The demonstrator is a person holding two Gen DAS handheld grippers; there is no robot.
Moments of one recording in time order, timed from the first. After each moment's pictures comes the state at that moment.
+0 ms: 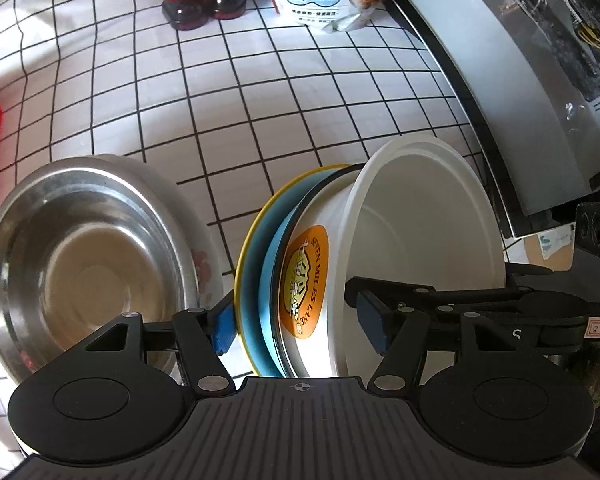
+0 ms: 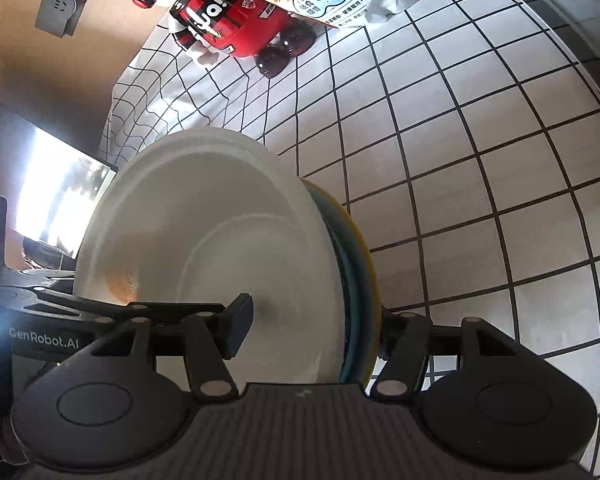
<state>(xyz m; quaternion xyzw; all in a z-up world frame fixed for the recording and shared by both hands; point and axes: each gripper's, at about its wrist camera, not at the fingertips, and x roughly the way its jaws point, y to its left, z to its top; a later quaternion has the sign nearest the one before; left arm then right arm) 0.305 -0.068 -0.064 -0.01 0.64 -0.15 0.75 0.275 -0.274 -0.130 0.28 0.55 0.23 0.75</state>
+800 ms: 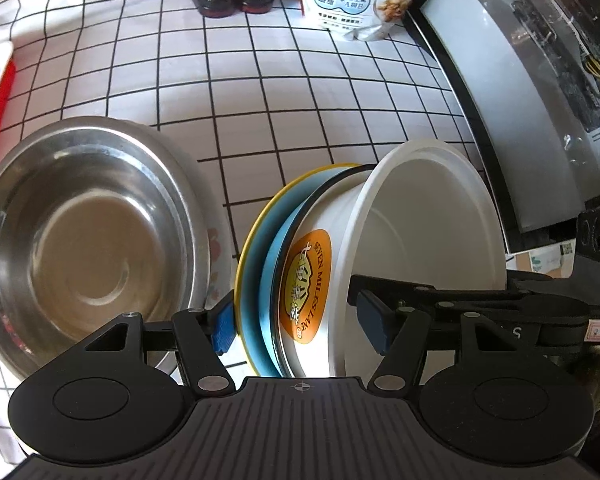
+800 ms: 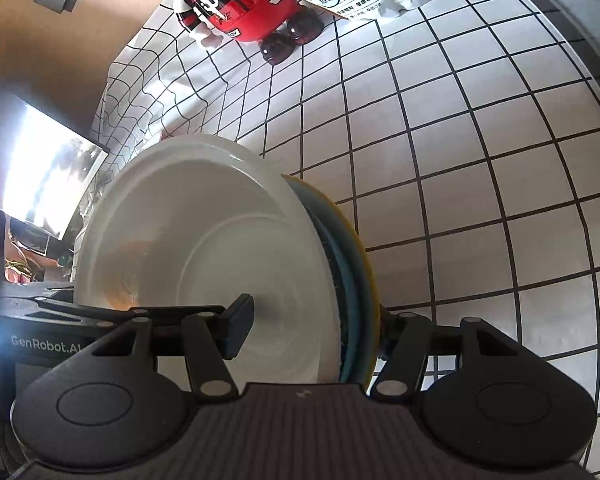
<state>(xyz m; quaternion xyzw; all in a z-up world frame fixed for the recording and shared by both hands) 0.295 -0.049 -0.064 -0.07 0.64 -0.14 0.76 0.281 -0.261 -0.125 0.25 0.57 0.23 0.75</state>
